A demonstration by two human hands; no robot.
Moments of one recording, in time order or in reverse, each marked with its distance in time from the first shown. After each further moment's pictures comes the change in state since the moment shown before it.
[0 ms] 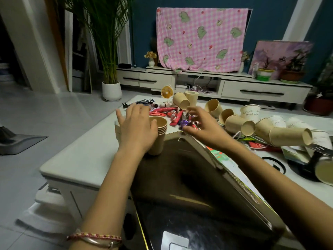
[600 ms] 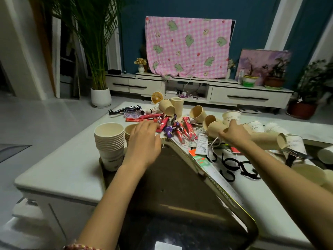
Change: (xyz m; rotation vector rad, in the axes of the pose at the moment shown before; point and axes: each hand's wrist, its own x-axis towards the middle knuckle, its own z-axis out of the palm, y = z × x) left_hand -0.014 0.045 0.026 -0.199 -0.057 0.185; right_hand -0.006 0.119 -0.081 -0.531 0.170 0.624
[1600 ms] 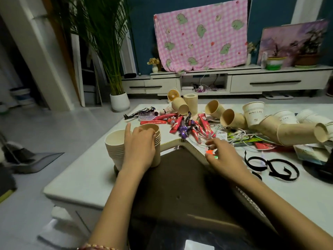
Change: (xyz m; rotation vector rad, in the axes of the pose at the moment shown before) left_hand 0.013 -0.026 -0.005 0.341 -0.020 -0.062; right_hand -0.087 -0.043 0.042 0.361 -0.111 -0.370
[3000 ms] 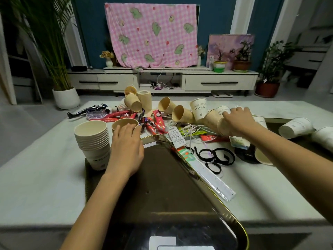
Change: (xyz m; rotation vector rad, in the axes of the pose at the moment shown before) left_hand -0.005 0.073 0.042 -0.104 -0.027 0.210; right_hand 0.044 0.111 -0.148 -1.191 -0.140 0.242
